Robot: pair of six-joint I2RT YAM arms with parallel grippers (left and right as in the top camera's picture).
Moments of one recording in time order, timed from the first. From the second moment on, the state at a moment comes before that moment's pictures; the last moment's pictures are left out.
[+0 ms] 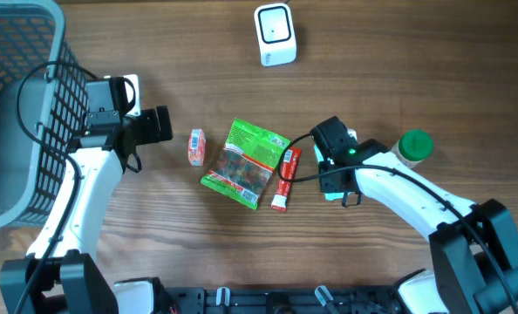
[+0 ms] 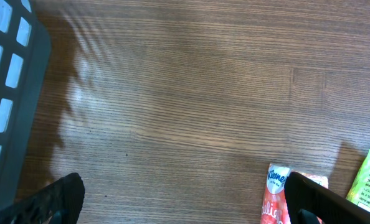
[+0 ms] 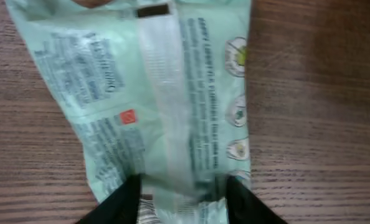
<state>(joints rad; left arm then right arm) 0.07 1.47 0.97 -0.49 -0.01 -0.06 0.48 1.62 0.86 -0.68 0.19 0.42</state>
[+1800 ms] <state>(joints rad) 0.07 1.47 0.97 -0.49 -0.01 -0.06 0.48 1.55 0.87 -0.72 0.07 0.47</state>
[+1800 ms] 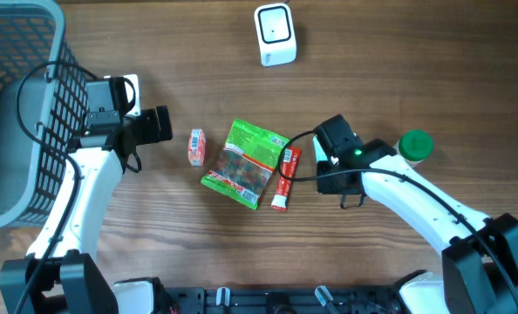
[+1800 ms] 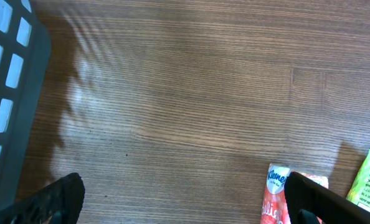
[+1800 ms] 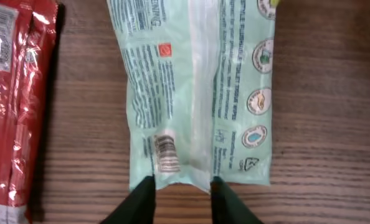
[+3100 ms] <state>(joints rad) 0.07 1.47 0.97 -0.49 -0.01 -0.06 0.48 1.55 0.74 -0.50 0.19 0.50</state>
